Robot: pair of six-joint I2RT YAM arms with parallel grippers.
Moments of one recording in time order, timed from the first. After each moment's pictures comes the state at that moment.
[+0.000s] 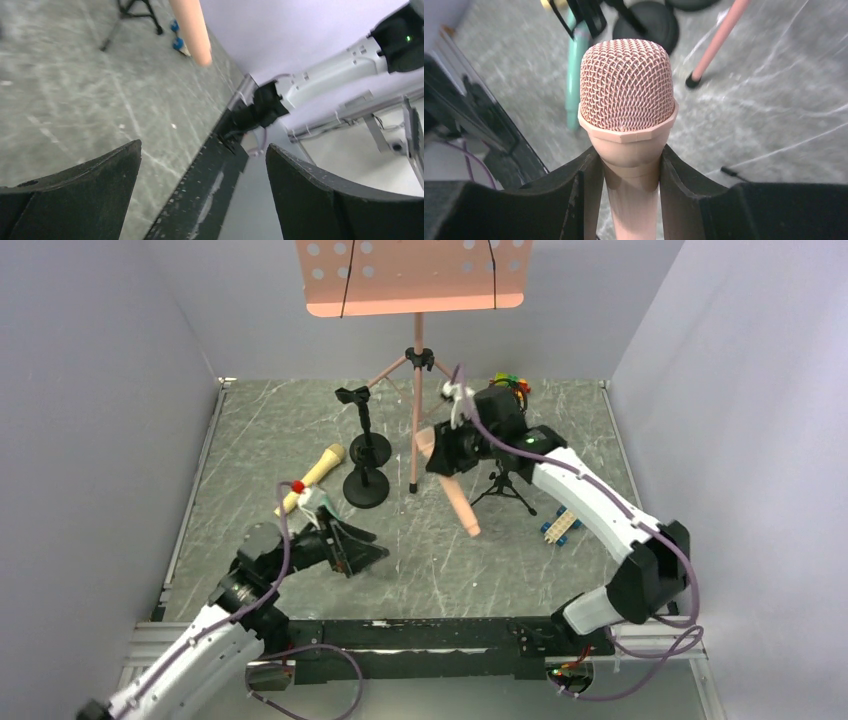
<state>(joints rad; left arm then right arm) -0.47 0.37 0.28 0.04 0.58 -0.77 0.60 1.50 1.30 -0.54 -0.38 0.16</state>
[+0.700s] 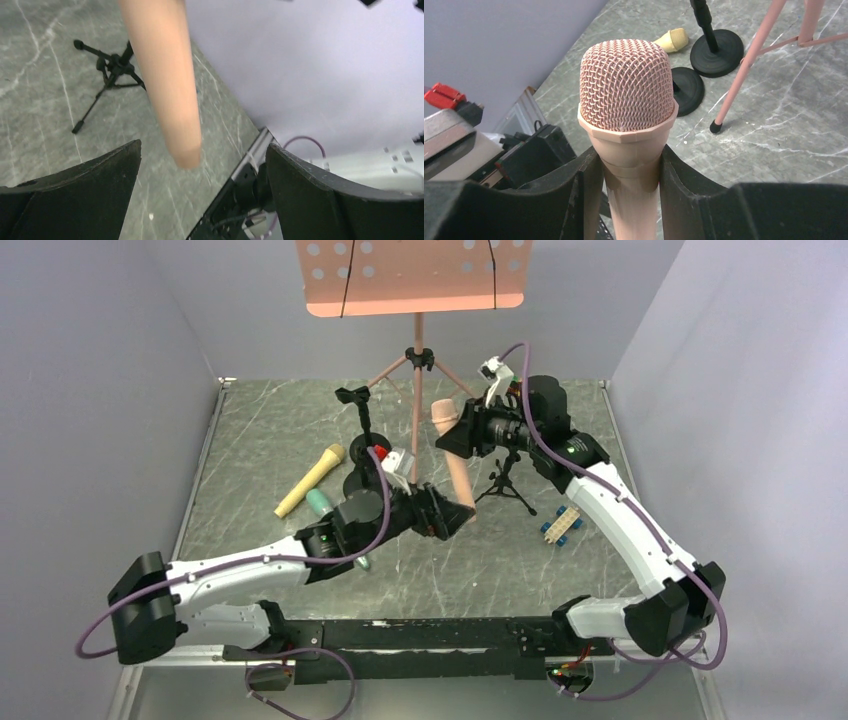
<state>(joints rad) -1.08 1.14 0.72 0.38 -0.11 -0.72 0.47 1.31 1.32 -0.38 -0.53 0.31</state>
